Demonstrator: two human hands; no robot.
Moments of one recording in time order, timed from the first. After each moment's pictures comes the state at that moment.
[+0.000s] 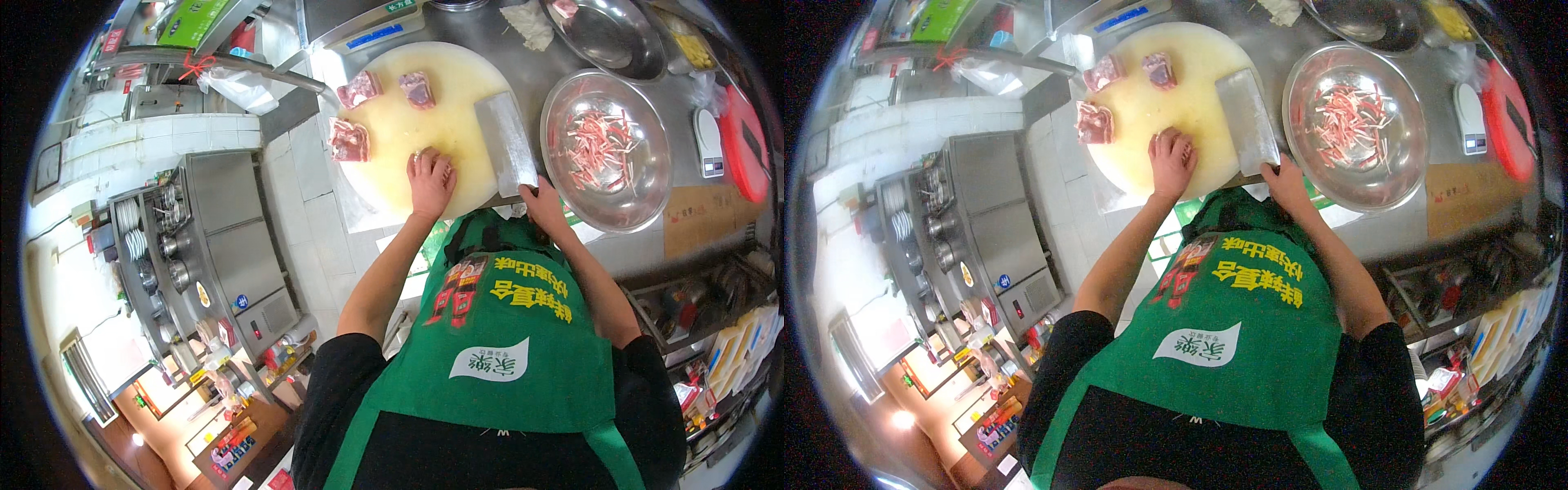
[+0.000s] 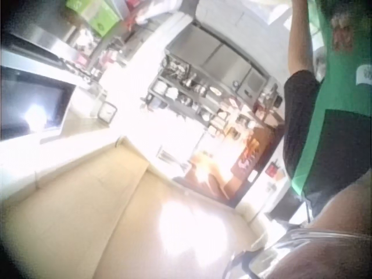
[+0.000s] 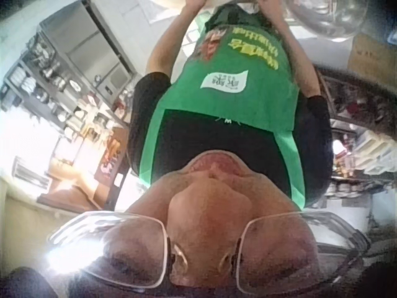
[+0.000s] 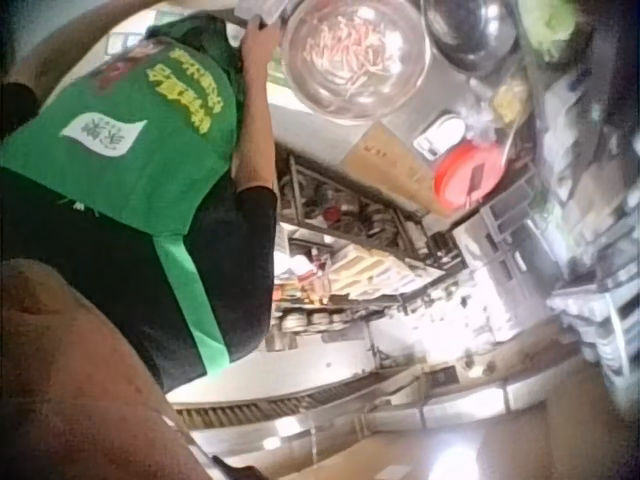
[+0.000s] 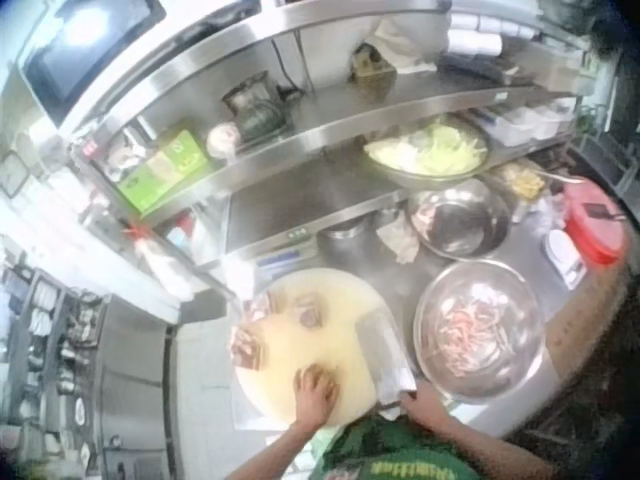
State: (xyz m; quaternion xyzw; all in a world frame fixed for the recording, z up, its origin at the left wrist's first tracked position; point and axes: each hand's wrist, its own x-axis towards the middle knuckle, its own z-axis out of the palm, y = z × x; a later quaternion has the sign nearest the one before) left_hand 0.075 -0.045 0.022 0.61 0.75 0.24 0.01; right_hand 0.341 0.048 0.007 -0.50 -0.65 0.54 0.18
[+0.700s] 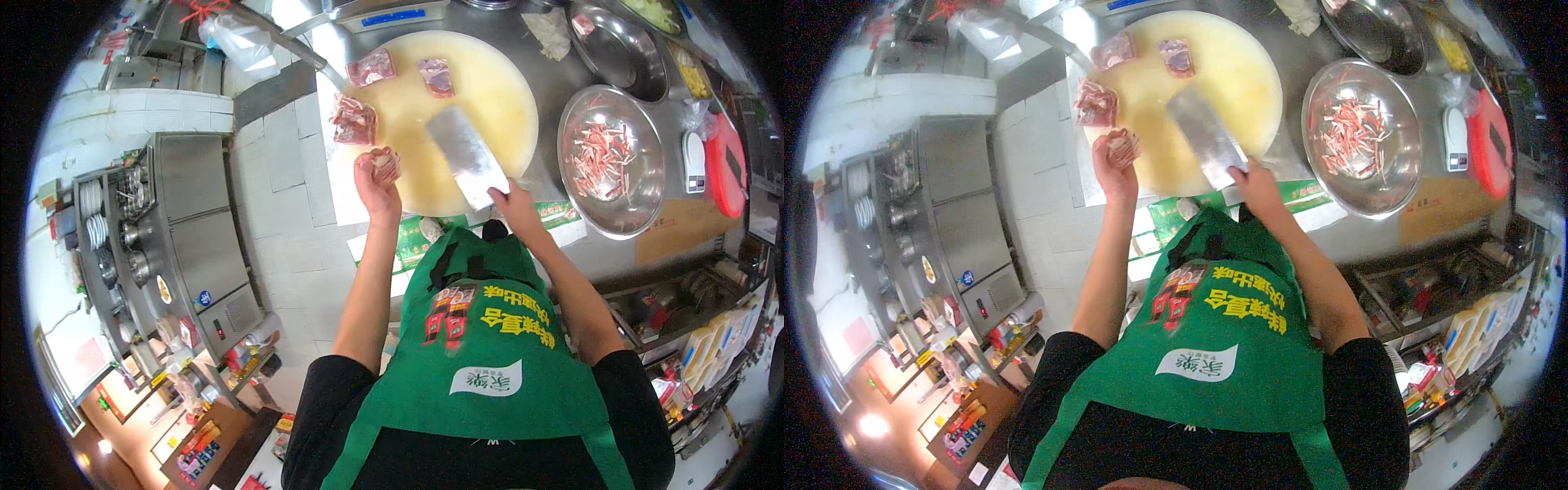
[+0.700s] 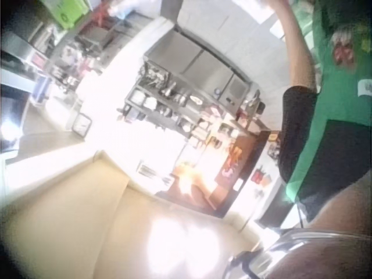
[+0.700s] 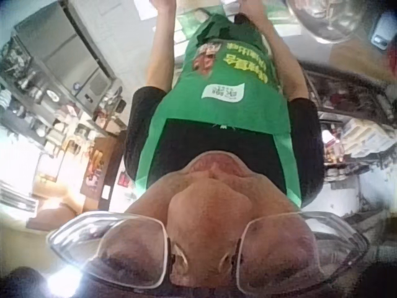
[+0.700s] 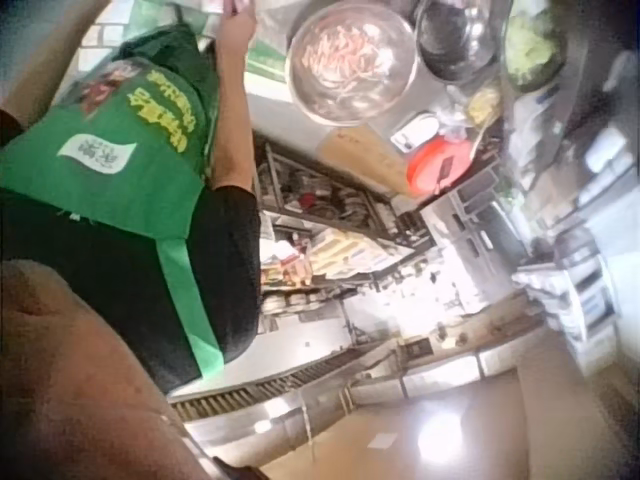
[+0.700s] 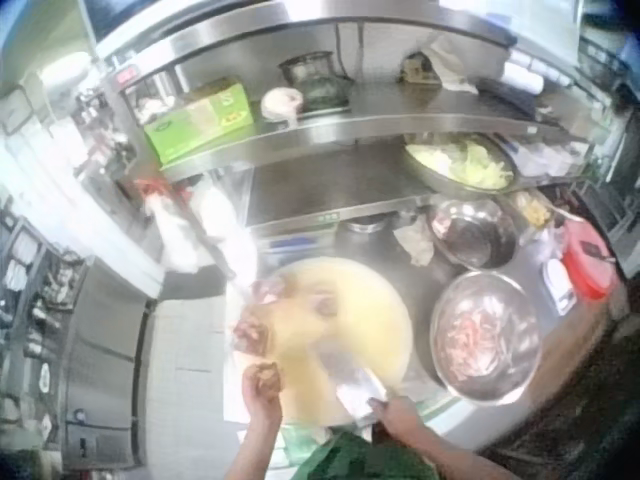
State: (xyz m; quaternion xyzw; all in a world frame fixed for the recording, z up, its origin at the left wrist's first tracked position) left_hand -0.001 -0.096 0.052 0.03 0.43 0.85 0.31; right_hand 0.272 0.006 0.024 -0.49 -0.77 0.41 0.07
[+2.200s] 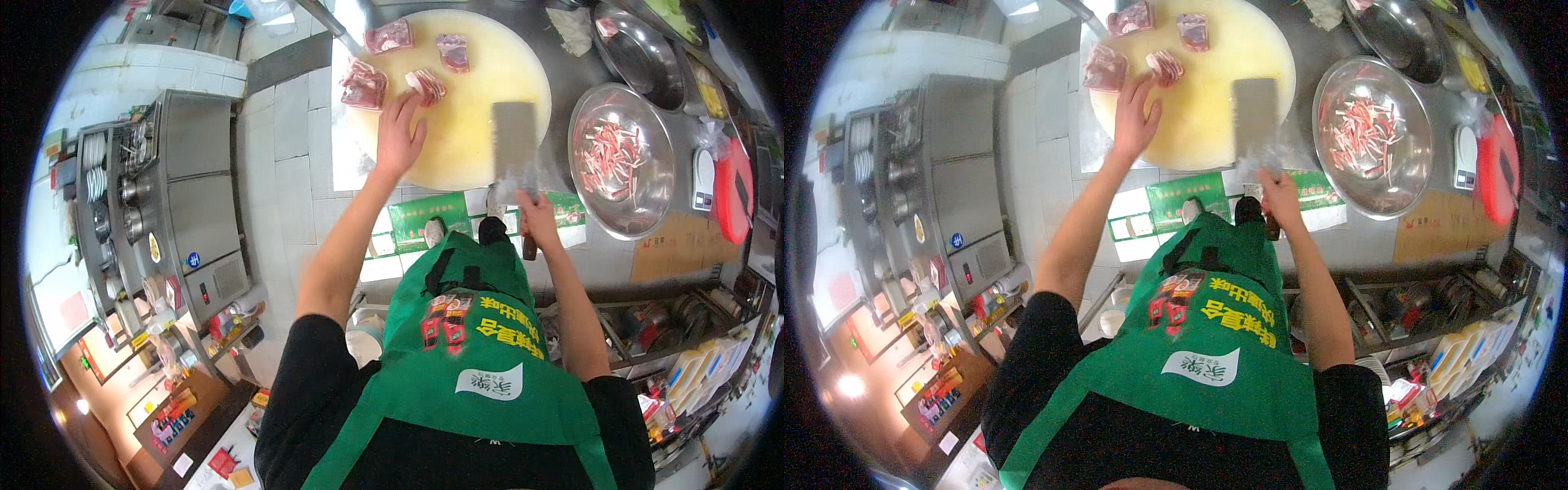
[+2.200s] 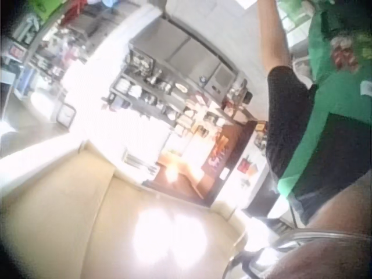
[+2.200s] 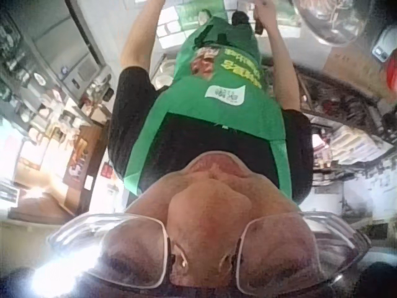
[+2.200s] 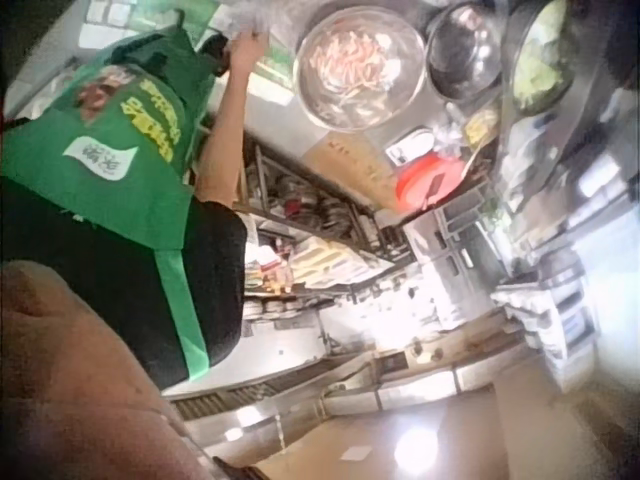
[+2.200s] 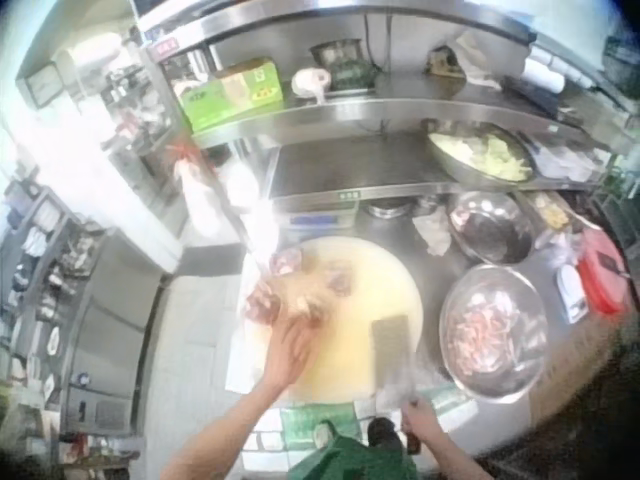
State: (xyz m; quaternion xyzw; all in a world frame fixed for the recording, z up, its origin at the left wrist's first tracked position) left_hand -0.007 -0.080 0.052 0.56 0.75 0.34 0.06; right_hand 0.333 -0.019 0.013 -0.57 -0.45 0.68 0.13
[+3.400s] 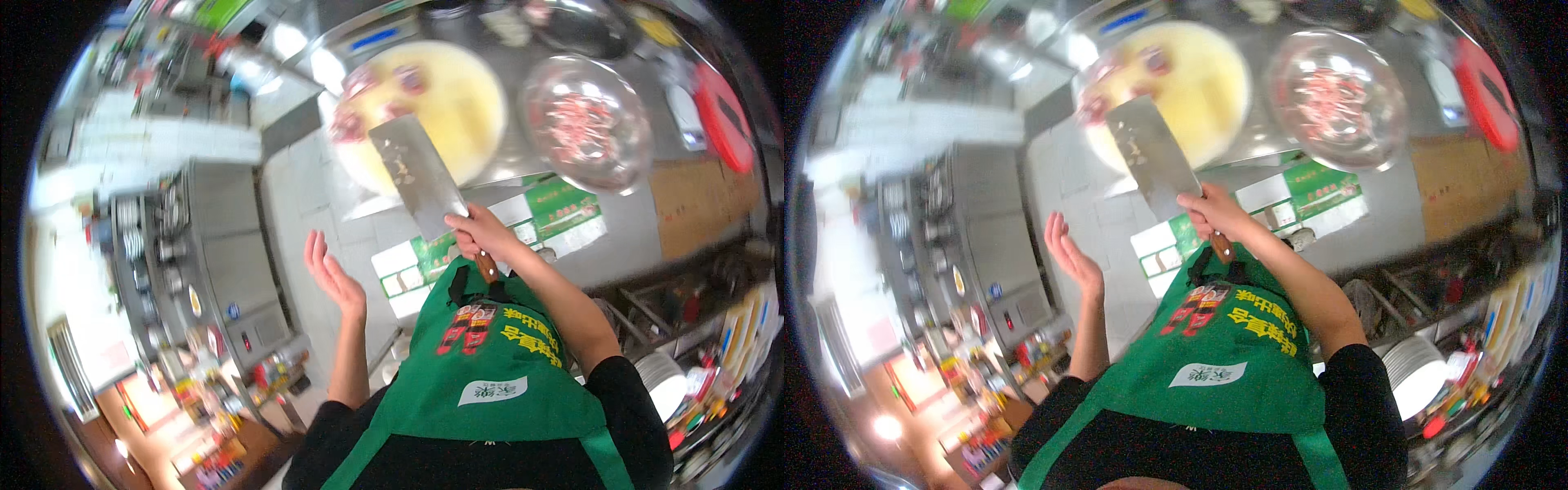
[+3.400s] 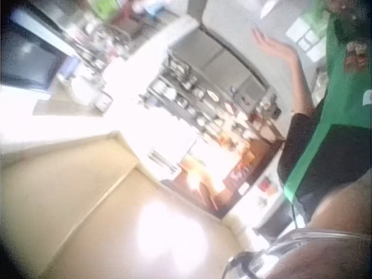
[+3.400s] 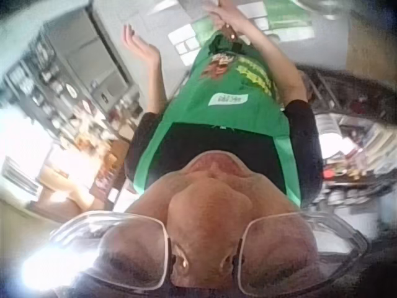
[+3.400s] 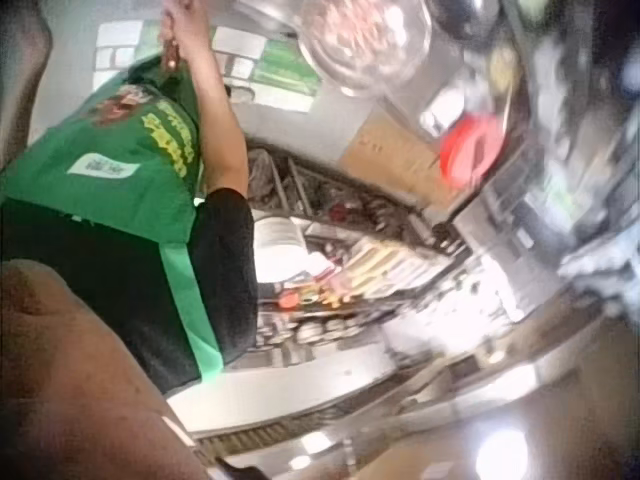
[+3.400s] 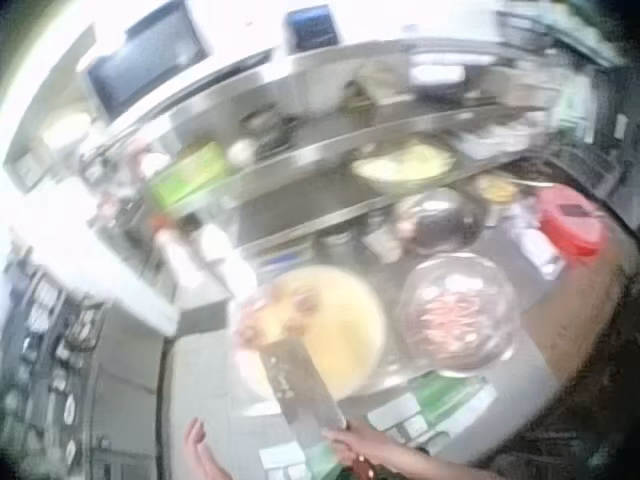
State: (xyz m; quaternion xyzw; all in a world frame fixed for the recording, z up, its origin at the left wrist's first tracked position) left_hand 0.095 -0.282 0.187 0.37 0.80 0.48 -0.04; right_hand 0.306 -0.086 0.134 -0.28 -0.29 0.91 0.04
